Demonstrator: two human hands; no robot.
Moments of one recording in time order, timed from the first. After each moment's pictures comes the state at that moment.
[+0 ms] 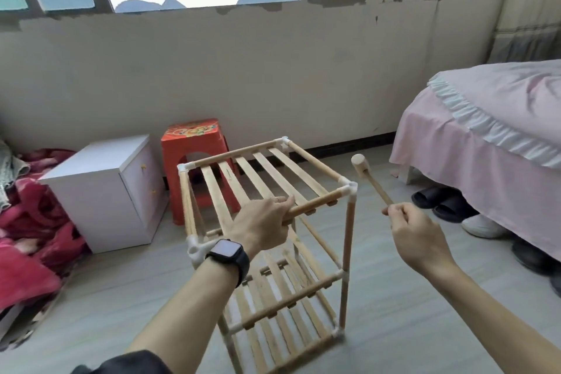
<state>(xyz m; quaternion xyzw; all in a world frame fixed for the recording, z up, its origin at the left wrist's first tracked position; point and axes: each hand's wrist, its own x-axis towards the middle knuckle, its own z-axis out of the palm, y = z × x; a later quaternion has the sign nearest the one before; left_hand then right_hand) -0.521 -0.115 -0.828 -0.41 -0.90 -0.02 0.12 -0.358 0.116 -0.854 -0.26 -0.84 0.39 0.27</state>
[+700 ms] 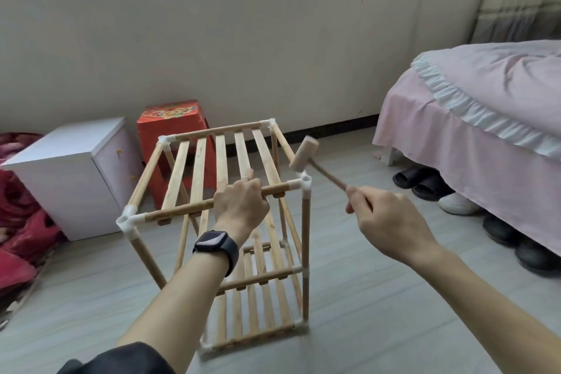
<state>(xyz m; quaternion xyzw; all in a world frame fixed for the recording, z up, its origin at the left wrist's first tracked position) -0.513 -0.095 -0.845 -0.24 -0.95 -0.05 0.18 -0.335 0.092 -0.829 -0.15 -0.92 0.27 0.24</state>
